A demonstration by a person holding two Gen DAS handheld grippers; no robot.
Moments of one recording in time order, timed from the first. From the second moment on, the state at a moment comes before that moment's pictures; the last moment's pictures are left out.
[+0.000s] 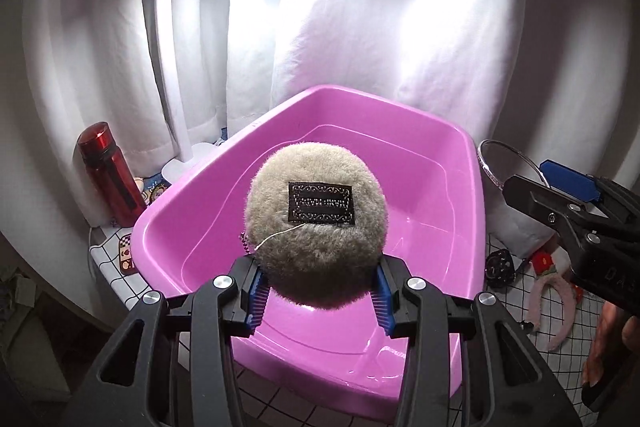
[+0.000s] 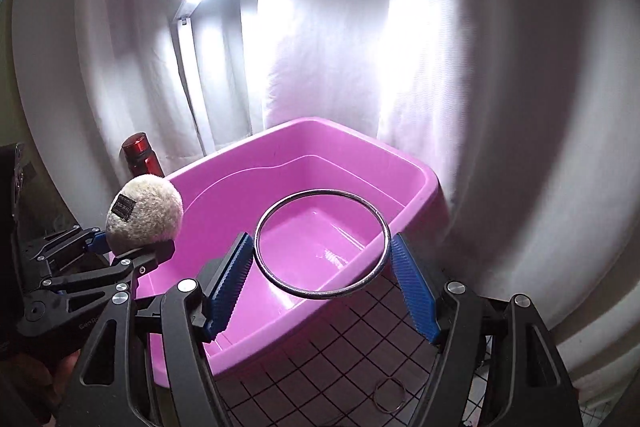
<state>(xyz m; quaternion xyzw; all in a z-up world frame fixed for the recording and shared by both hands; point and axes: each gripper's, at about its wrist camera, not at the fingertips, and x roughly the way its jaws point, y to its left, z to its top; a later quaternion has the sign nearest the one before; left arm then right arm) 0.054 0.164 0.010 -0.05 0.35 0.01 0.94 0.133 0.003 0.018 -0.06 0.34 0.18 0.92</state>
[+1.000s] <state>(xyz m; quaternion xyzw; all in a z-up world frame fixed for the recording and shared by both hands) 0.108 0.210 -0.028 -0.05 0.40 0.05 0.91 0.213 0.062 -0.045 -0.09 0.44 0.16 0.88</state>
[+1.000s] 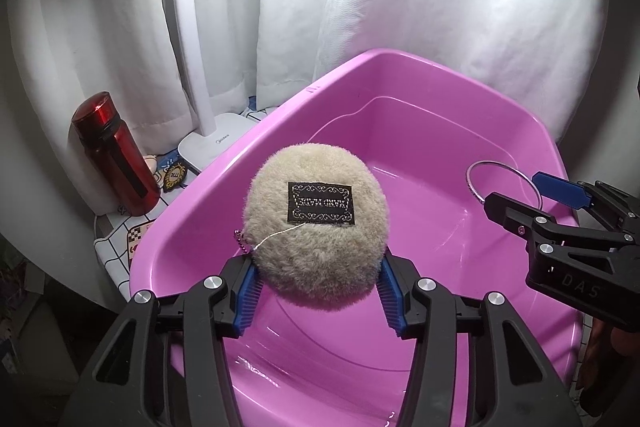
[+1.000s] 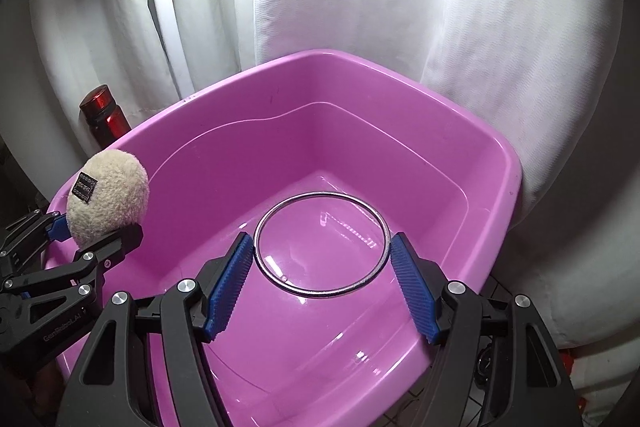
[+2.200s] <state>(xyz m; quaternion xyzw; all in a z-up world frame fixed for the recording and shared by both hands) 0.092 0.216 -0.011 -0.06 0.39 0.06 0.92 0.199 0.053 -0.032 -0.08 0.43 0.15 0.89</state>
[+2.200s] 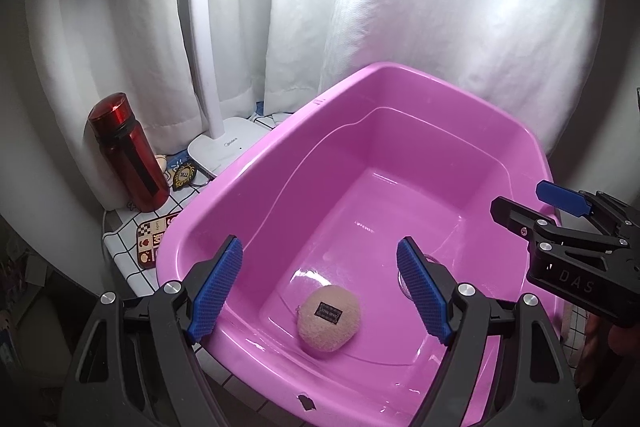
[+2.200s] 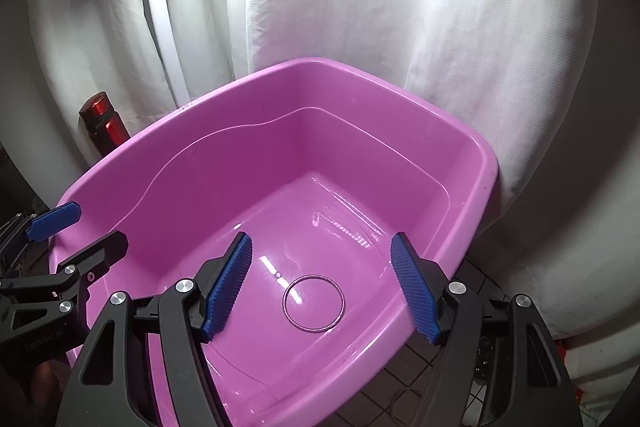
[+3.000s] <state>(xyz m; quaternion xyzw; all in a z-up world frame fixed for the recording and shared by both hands) 0.056 0.187 0.014 -0.06 0.37 0.07 0.92 0.150 0.008 -0.004 -0.06 0.40 0.13 0.91</state>
